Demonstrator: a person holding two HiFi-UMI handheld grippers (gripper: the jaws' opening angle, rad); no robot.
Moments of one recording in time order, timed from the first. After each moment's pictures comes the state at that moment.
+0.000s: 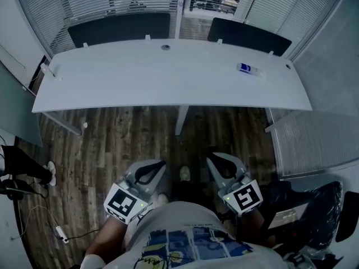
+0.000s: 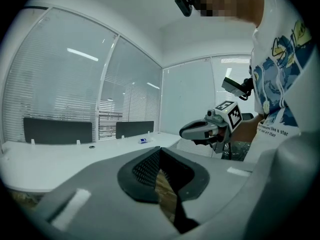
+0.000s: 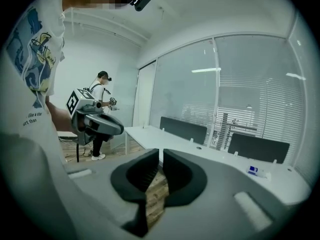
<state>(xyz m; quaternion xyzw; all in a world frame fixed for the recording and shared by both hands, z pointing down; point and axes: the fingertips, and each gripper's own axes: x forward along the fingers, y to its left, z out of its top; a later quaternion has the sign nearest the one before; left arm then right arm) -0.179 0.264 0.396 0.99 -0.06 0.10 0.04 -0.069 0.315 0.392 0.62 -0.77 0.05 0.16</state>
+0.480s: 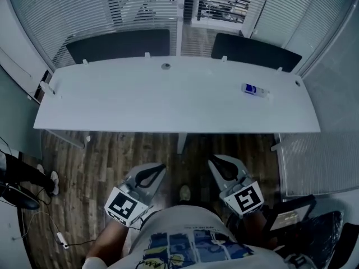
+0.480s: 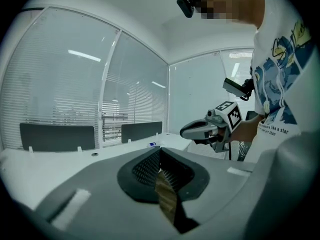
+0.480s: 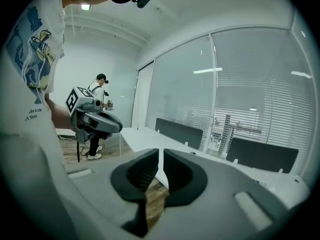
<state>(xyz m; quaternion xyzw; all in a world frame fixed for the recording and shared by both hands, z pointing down) -0.078 0.178 0.389 0.99 -0.10 0.10 0.03 0.041 0.223 0.389 0.60 -0.78 0.03 0.15</state>
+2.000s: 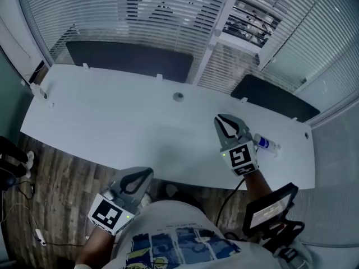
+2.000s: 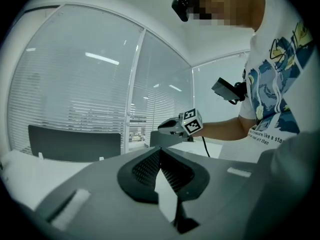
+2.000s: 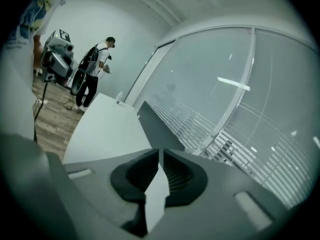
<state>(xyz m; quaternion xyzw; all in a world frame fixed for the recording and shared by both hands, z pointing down) -0.039 -0.068 0.376 0.98 -0.18 0.07 0.05 0.195 -0.159 0.399 0.55 -0.75 -0.13 0.34</state>
